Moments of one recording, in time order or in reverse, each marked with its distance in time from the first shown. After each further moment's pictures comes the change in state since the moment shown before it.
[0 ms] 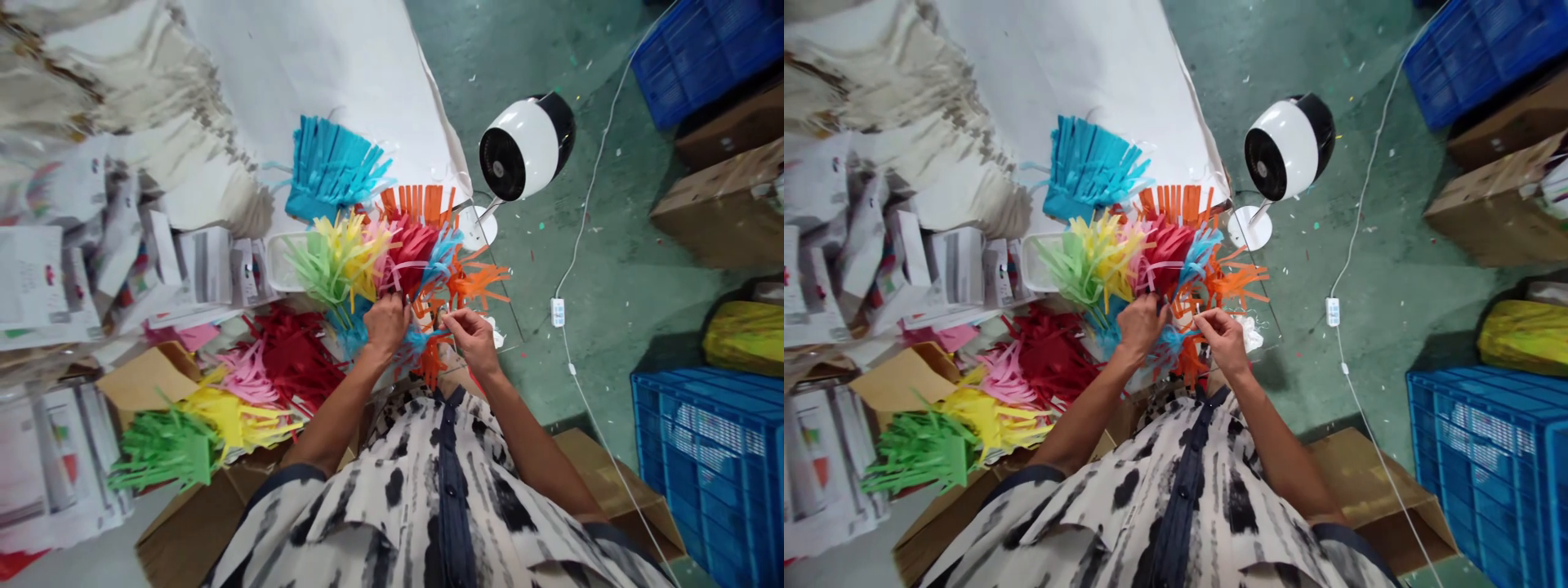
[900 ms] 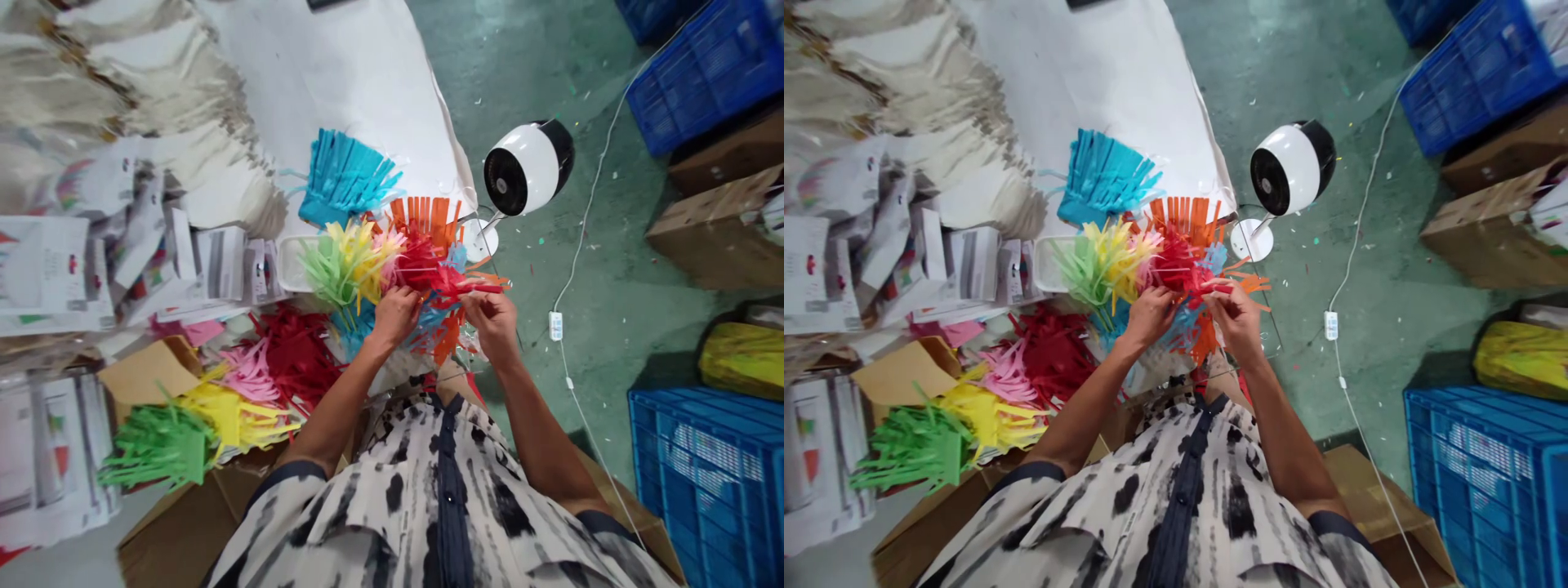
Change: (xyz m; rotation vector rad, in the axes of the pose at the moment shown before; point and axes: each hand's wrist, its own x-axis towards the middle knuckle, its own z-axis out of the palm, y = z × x) left_hand 0.029 -0.005 -0.003 -0.072 0.004 0.391; right_hand 0.032 -0.055 -0.005 -0.031 -0.016 -0.369
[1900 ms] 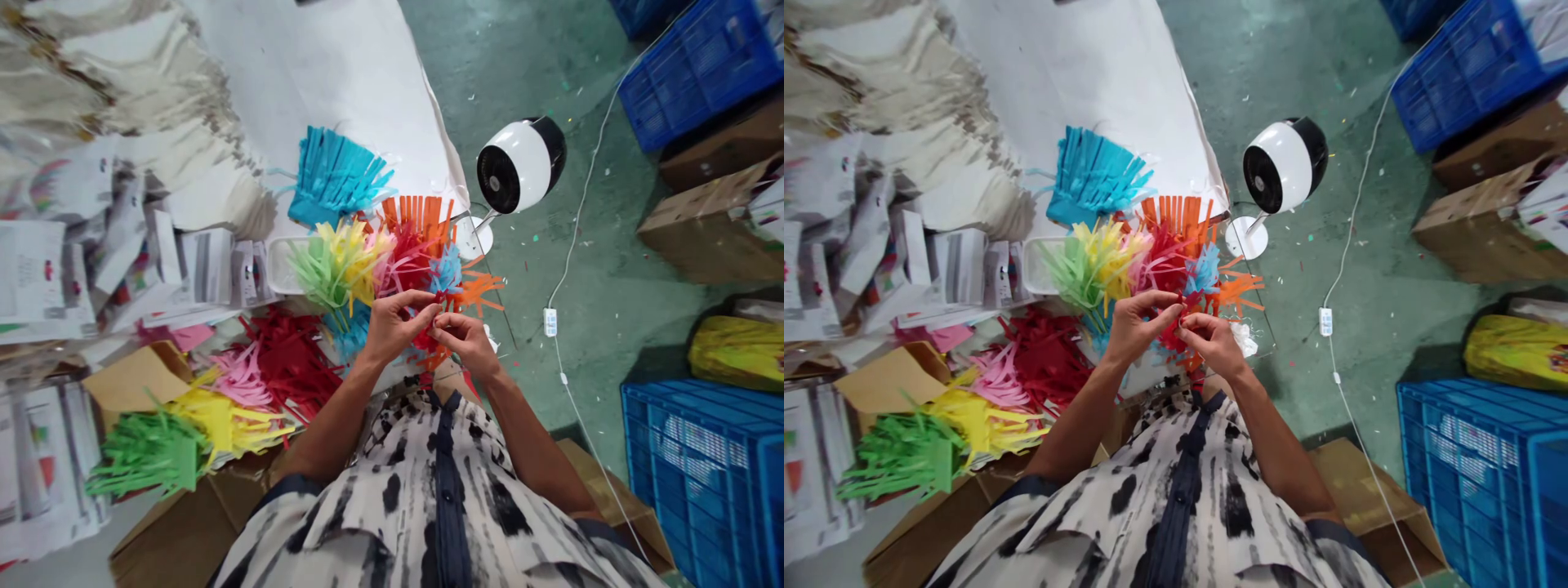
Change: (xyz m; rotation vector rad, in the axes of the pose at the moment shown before) left_hand -0.018 0.062 -0.063 -0.884 0.252 -0.142; right_hand -0.027 -0.004 0.008 0.174 -0.275 0.427
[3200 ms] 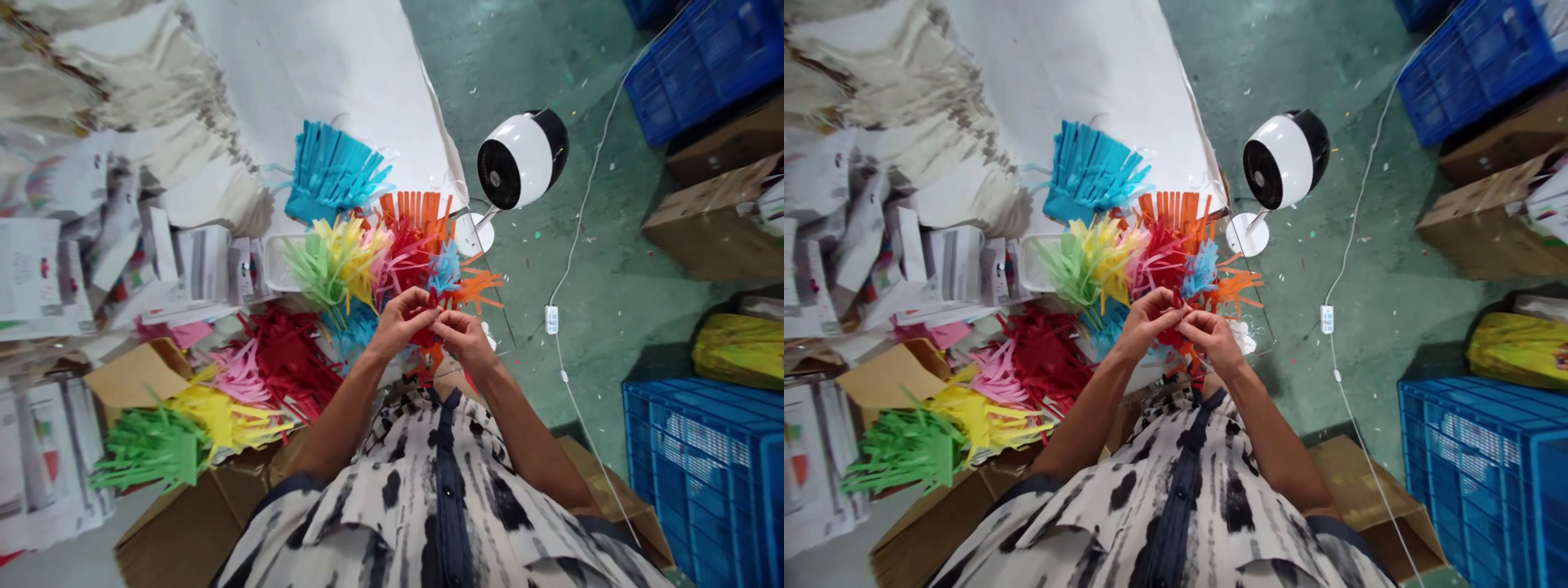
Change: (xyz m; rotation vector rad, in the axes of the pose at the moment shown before) left_hand -0.004 -0.027 0.016 -0.487 -0.226 -0.234; right_hand 0.000 0.007 -0.005 0.128 0.034 0.168
